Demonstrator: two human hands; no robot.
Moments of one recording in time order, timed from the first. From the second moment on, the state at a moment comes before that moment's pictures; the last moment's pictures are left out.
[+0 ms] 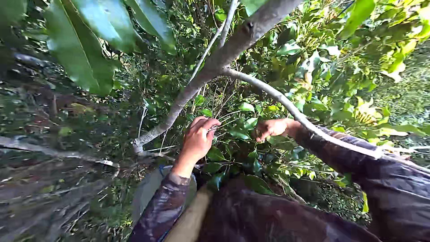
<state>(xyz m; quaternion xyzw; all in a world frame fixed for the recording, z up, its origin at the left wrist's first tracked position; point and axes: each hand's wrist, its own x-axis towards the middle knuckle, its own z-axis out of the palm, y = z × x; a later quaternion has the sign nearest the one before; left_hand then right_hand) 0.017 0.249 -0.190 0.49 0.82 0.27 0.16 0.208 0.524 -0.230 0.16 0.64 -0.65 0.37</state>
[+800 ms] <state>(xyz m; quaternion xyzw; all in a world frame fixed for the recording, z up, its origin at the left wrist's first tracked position) 0.010 0.250 -0.190 0.48 0.82 0.26 0.18 0.209 0.582 -0.214 0.26 0.74 -0.61 0.11</state>
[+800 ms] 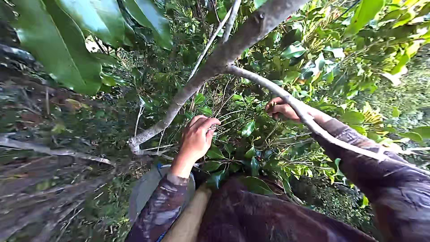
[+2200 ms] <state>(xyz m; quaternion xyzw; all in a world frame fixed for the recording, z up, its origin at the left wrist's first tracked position) 0.012 0.252 -0.194 0.48 0.81 0.28 0.17 0.167 0.535 -0.207 0.22 0.90 -0.34 0.16</state>
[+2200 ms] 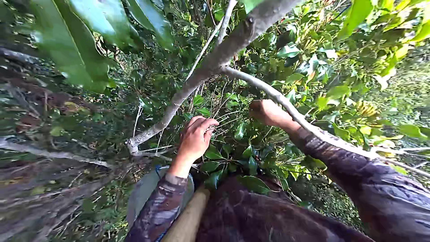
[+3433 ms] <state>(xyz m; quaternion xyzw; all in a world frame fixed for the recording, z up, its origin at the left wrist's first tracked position) 0.012 0.246 -0.196 0.49 0.81 0.29 0.16 0.173 0.495 -0.219 0.13 0.71 -0.62 0.32</state>
